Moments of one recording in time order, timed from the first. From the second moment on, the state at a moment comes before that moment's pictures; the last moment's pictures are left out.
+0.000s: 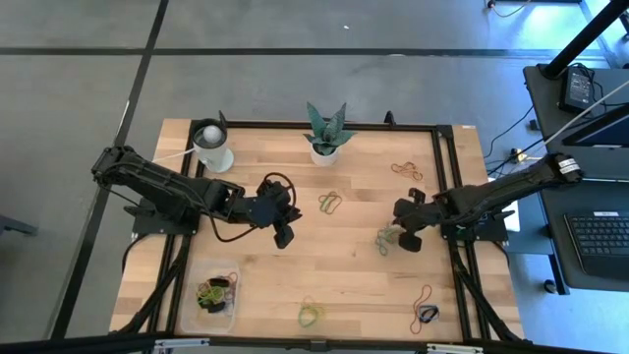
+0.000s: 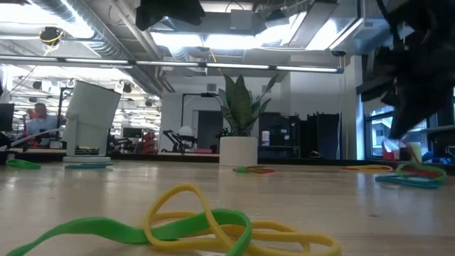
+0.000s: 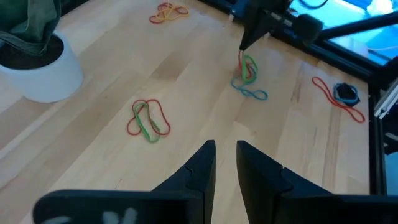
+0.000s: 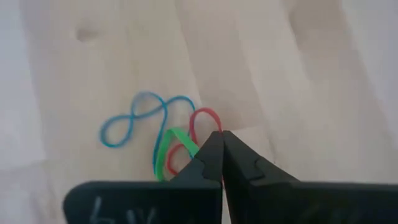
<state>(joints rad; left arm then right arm) -0.28 1.36 1.14 -0.48 -0.43 -0.66 0.26 0.96 0.49 -0.62 0.22 0.49</state>
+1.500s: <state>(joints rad) -0.11 2.09 1.52 0.66 -0.35 -0.20 0.28 0.85 0.93 -0.54 0.34 0.20</state>
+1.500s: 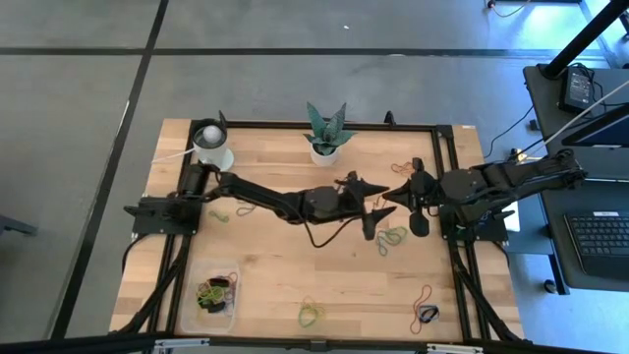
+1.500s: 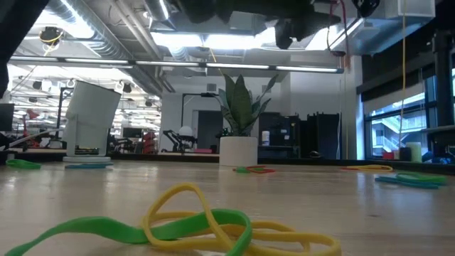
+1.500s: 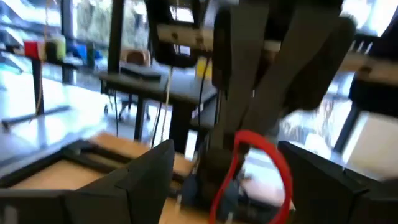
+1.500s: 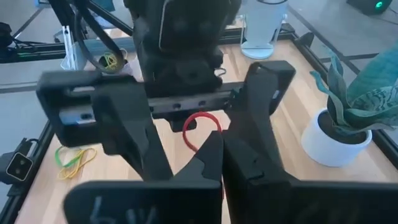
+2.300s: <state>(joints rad) -0.08 2.03 1.58 0.30 -0.26 -0.24 0.28 0.85 0.93 -0.58 0.34 0.34</state>
